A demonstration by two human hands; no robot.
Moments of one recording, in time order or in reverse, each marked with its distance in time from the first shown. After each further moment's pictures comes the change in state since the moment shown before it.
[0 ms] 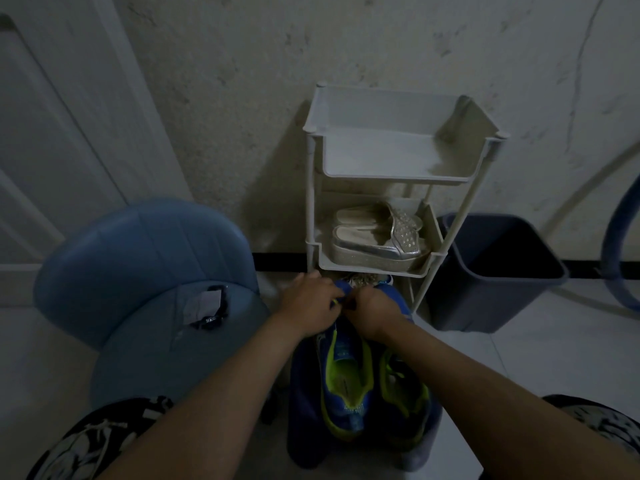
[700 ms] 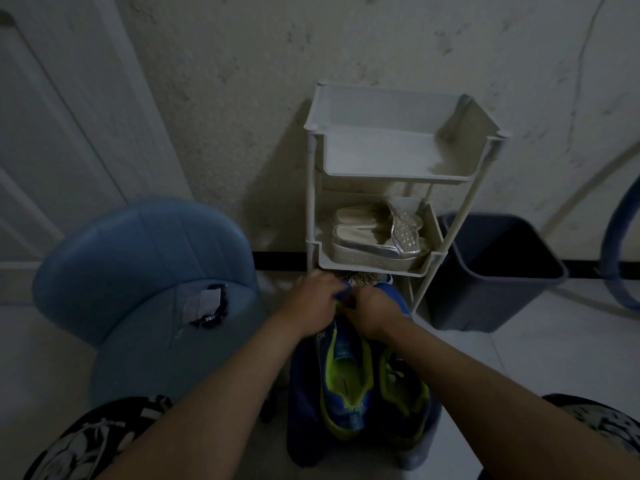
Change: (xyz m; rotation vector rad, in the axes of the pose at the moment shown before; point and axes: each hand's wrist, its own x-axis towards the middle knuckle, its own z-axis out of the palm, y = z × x) left_hand -0.003 0.002 -0.001 -0.151 0.073 0.044; right_hand 0.001 -0.001 0.000 -0.027 -0.015 -0.007
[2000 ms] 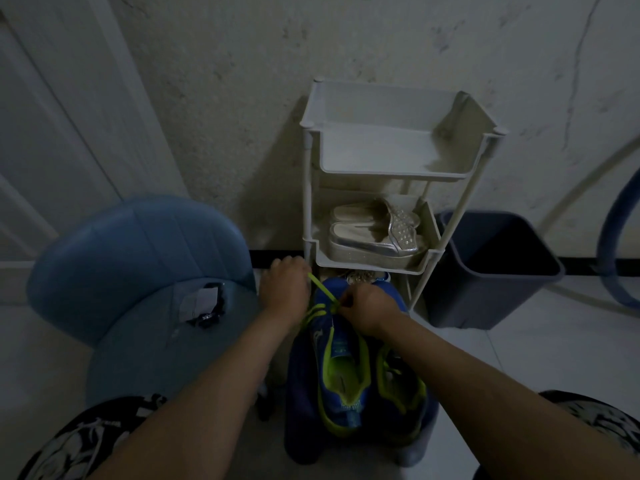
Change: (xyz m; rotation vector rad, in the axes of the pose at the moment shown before) left_hand 0.001 -0.014 -0.010 0.113 0.264 -0.367; right_hand 0.000 0.002 -0.002 0.017 -0.013 0.006
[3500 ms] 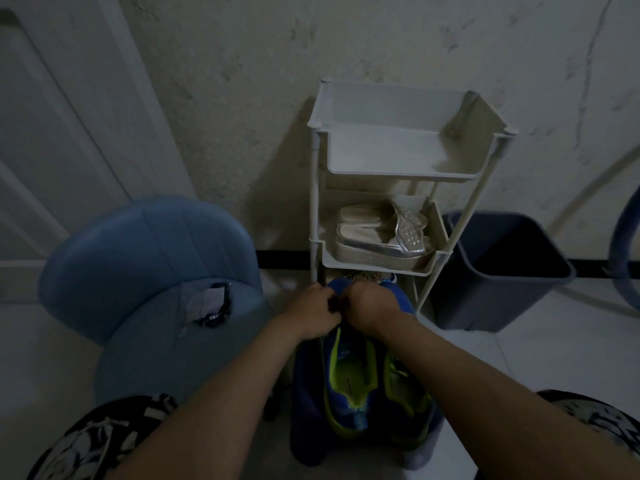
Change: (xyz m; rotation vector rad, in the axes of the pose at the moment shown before) left_hand -0.013 0.007 0.016 -0.246 -0.546 0.061; right_hand 0.011 -0.012 0.006 -0.284 0.064 -0.124
